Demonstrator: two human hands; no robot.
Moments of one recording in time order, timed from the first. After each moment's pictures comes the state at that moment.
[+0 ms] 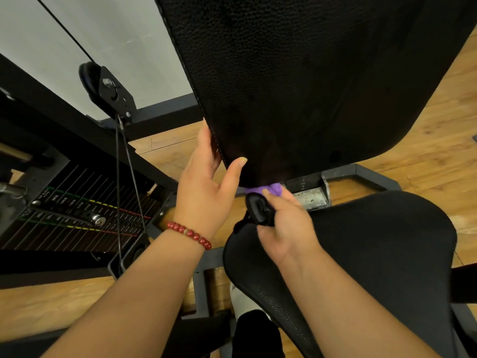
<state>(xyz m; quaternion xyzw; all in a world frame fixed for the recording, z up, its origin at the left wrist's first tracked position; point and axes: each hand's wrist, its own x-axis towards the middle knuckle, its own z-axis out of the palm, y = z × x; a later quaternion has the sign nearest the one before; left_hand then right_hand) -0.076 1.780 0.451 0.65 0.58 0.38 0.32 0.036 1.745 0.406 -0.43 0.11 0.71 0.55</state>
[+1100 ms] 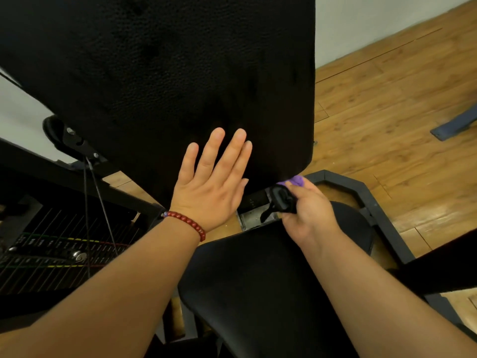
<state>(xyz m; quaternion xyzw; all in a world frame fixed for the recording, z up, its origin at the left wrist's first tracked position) 0.011 1.815 0.439 0.85 0.36 0.11 -0.37 0.181 1.766 0.417 -0.49 0.10 0.63 0.60</state>
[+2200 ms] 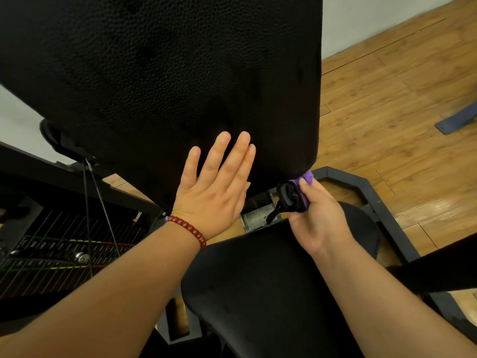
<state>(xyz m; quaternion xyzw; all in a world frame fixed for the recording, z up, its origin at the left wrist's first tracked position) 0.010 1.815 0.439 0.86 0.34 0.11 -0.37 0.189 1.755 0.411 -0.41 0.08 0.65 0.63</state>
